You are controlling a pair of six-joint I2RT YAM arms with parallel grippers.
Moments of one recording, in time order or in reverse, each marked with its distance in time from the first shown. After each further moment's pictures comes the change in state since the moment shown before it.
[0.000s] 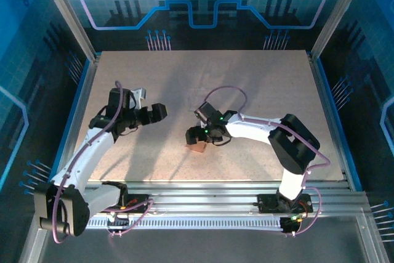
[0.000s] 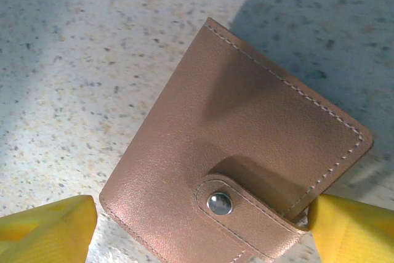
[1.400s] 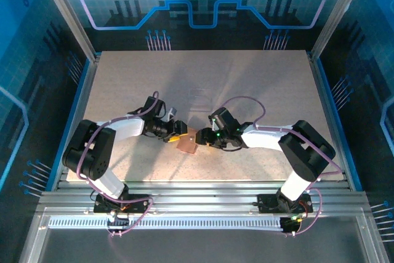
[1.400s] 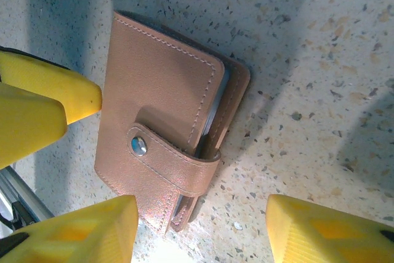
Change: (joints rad) left arm -0.178 0.514 -0.035 0.261 0.257 -0.154; right arm -0.091 -0.145 -0.319 0.367 -0.183 0.230
